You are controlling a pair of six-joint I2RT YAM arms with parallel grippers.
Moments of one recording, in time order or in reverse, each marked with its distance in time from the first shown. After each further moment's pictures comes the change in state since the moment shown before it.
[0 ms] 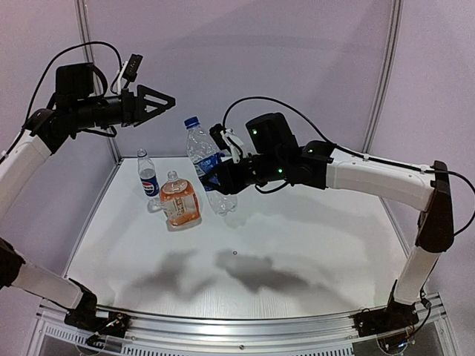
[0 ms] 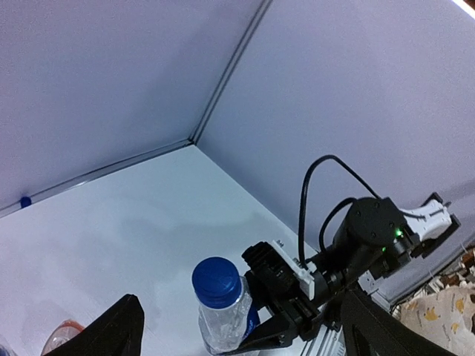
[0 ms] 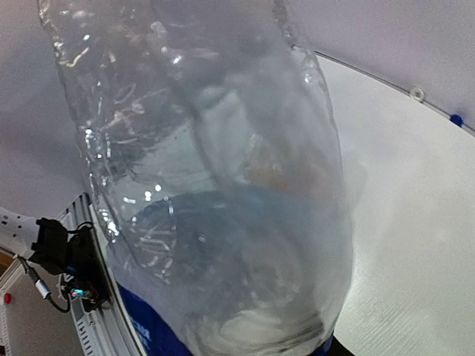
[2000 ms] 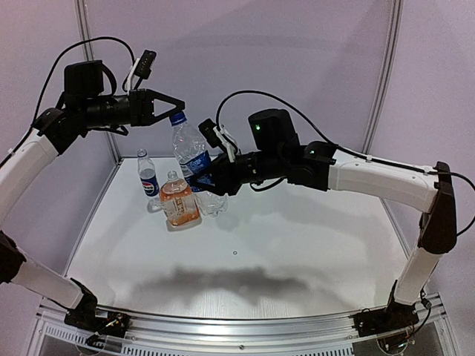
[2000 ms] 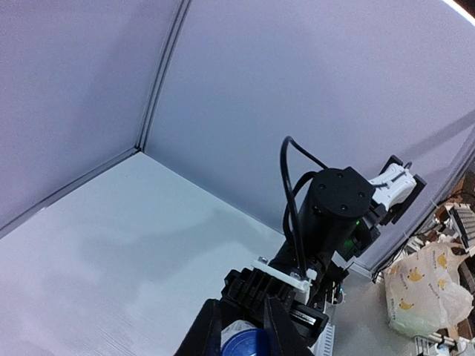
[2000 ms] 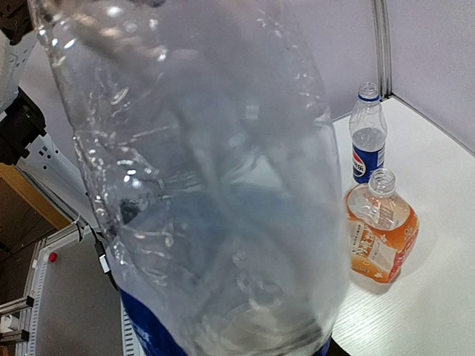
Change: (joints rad) left arm -0.077 0.021 -0.026 0.108 0.160 0.072; right arm 0.020 -0.028 -0.010 0.131 -0.253 -0.083
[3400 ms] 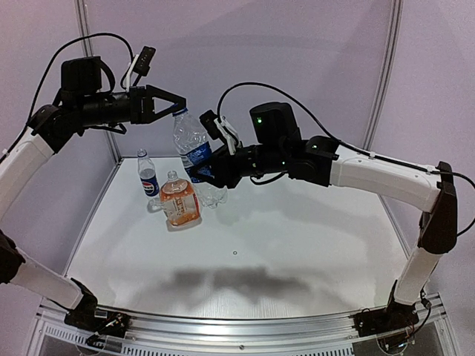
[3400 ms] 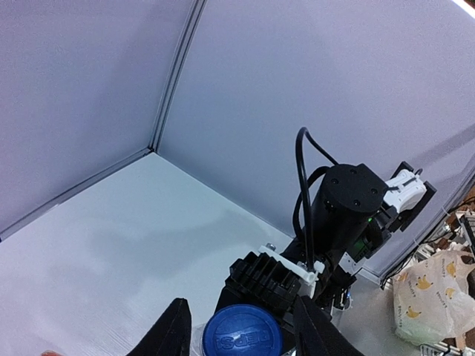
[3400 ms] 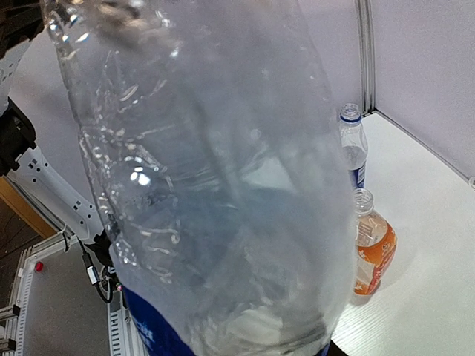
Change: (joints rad) left arm -0.035 -0.009 0.047 -0.062 -0.104 0.001; right arm 0.000 0.000 0.045 -0.020 0.059 -0.031
